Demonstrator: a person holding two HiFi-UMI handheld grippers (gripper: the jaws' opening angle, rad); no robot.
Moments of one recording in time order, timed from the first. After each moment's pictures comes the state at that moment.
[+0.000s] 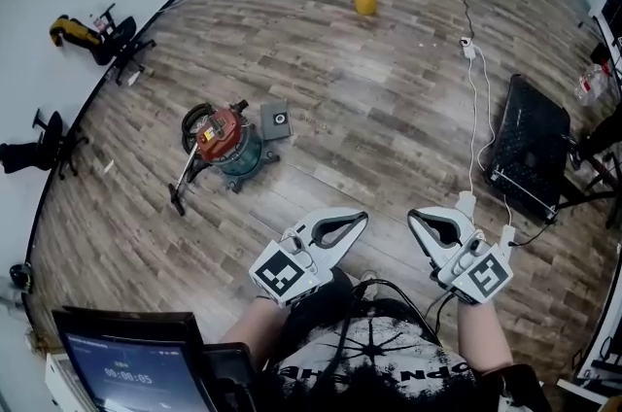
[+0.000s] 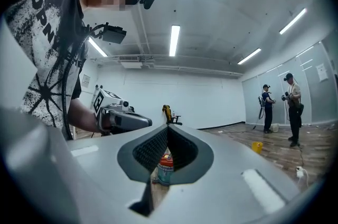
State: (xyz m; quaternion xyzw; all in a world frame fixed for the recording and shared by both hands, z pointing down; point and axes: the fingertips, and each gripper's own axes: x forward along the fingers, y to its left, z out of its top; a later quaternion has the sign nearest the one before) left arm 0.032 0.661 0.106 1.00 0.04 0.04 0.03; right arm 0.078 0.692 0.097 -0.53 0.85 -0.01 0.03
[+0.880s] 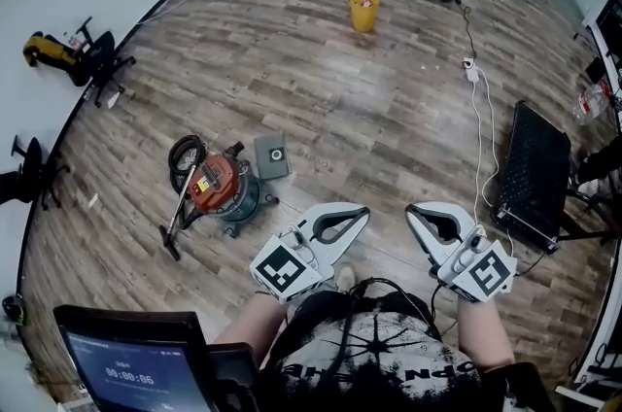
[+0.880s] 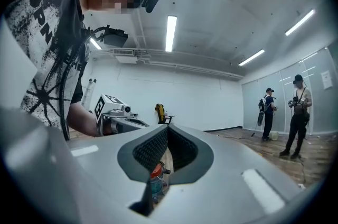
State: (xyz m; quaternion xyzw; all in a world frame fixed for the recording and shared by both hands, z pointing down) left arm 0.092 0.385 0.103 1.00 0.08 0.01 0.01; right arm 0.127 0.416 0.081 -0.55 0.84 0.01 0.01
